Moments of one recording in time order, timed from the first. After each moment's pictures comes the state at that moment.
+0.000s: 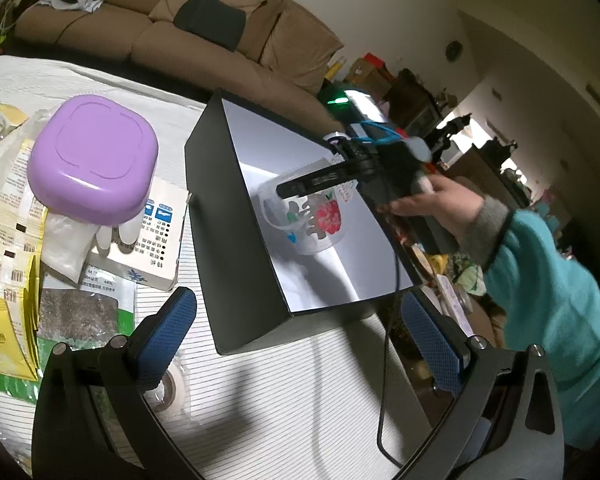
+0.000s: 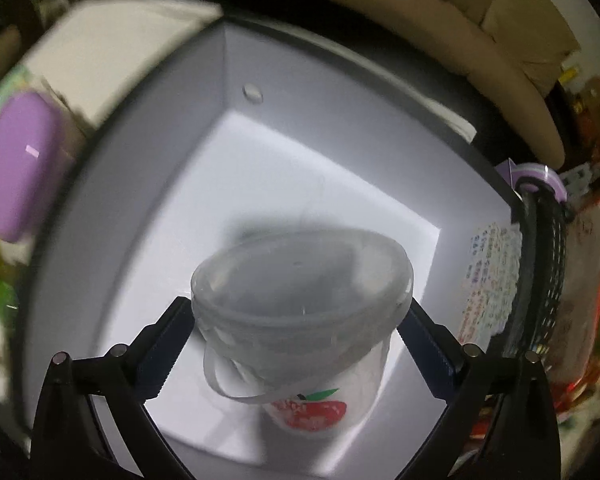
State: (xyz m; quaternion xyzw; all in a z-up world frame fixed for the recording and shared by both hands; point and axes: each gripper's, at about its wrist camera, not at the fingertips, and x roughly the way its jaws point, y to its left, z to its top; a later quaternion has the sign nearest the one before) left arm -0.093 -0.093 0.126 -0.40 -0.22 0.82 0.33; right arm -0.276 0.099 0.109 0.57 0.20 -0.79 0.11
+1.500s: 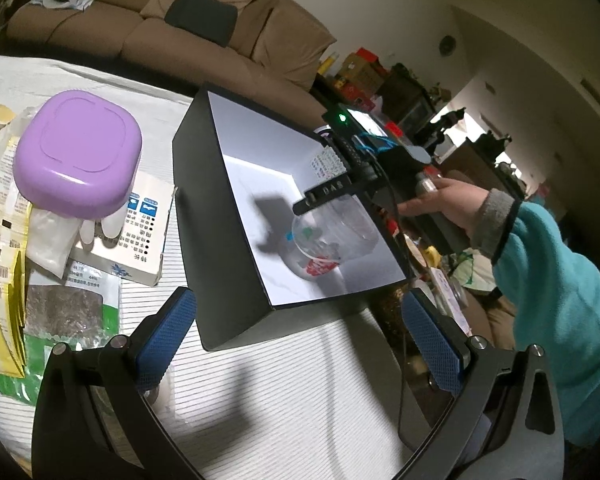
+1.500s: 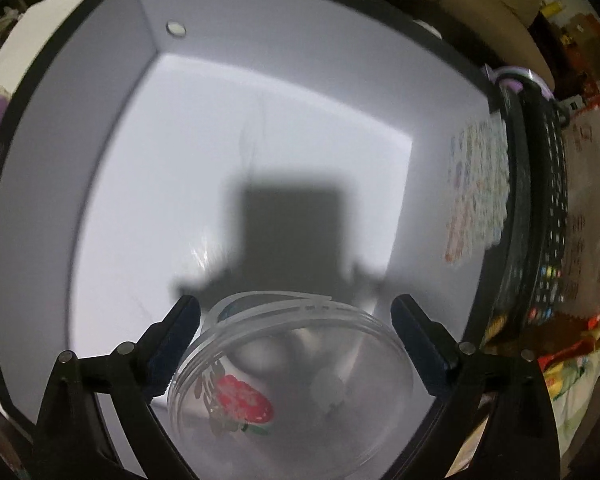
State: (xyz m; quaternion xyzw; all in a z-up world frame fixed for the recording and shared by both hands) left arm -0.087 -0.080 0.122 -0.41 -0.21 0.82 0.35; right arm -0.283 0.157 0.081 0.67 0.18 -0.72 0.04
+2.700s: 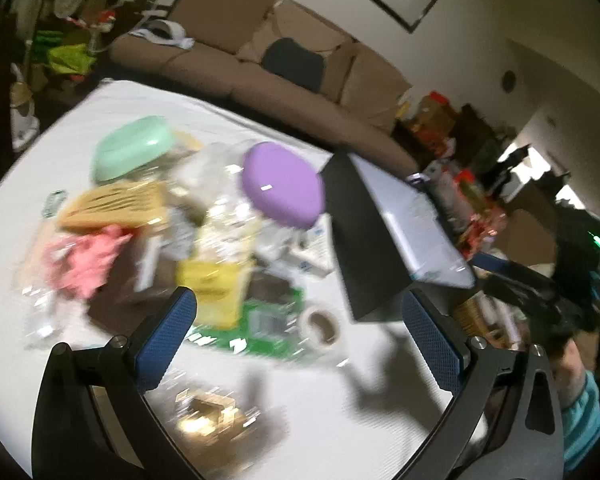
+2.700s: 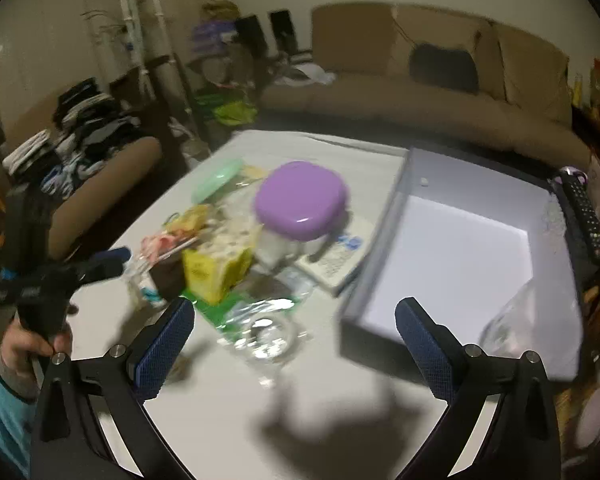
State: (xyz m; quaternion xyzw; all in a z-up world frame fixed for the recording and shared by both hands) left arm -0.013 -0.264 0.131 -0.39 -0.20 0.88 0.18; right arm -0.022 0.028 0.177 0.37 0.05 -0.89 0.27
